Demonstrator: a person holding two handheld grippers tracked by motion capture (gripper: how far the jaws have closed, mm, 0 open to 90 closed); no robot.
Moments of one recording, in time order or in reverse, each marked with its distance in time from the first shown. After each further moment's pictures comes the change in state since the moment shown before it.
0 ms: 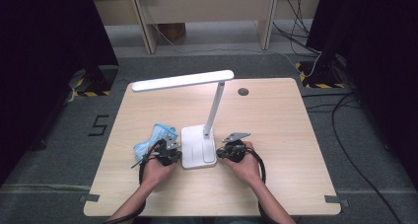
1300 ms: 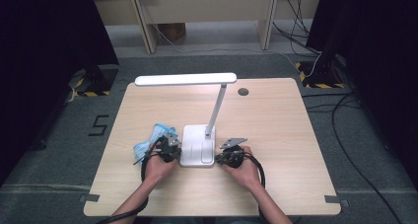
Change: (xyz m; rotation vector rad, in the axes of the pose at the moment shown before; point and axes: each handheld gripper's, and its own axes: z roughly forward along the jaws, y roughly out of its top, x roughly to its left) left arm 0.004 0.008 0.006 0.018 0.052 -0.013; right arm 0.012 -0.009 0.001 0.022 0.011 -0.055
